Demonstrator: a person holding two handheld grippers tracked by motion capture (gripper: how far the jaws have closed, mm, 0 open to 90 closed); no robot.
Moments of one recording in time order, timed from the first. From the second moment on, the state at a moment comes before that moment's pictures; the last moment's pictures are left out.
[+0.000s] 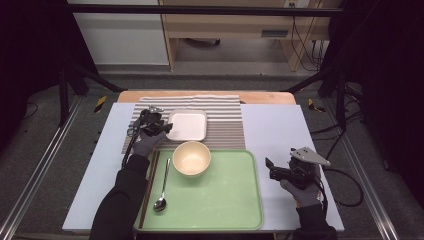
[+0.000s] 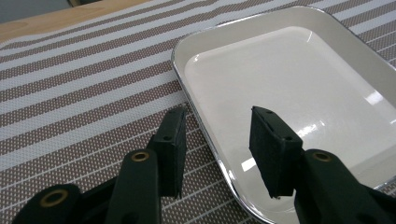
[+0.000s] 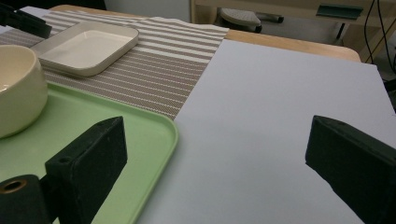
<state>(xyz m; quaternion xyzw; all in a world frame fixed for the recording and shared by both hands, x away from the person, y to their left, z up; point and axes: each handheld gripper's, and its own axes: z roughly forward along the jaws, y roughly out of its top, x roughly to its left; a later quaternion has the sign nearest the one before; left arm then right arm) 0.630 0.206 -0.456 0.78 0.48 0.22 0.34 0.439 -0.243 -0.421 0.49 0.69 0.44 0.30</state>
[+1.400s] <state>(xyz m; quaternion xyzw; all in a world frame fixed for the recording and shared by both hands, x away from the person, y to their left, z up) 0.627 0.199 -0.455 0.73 0.54 0.20 0.36 0.441 -0.244 -0.422 0.49 0.69 0.43 0.30</state>
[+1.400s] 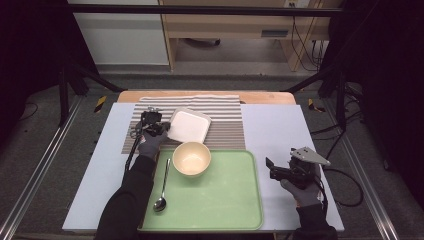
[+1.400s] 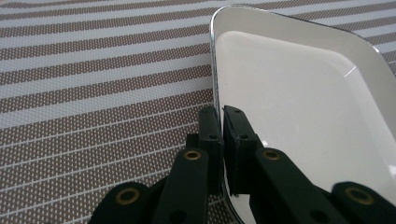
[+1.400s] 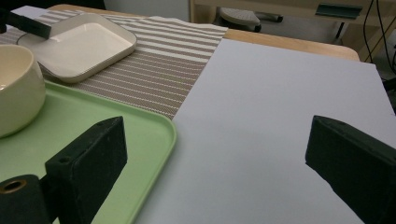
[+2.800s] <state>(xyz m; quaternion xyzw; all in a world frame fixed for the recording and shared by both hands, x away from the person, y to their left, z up) 0.592 0.207 -0.379 0.69 0.51 0.26 0.44 0.440 -0.244 -0.421 0.49 0.69 0.44 0.30</state>
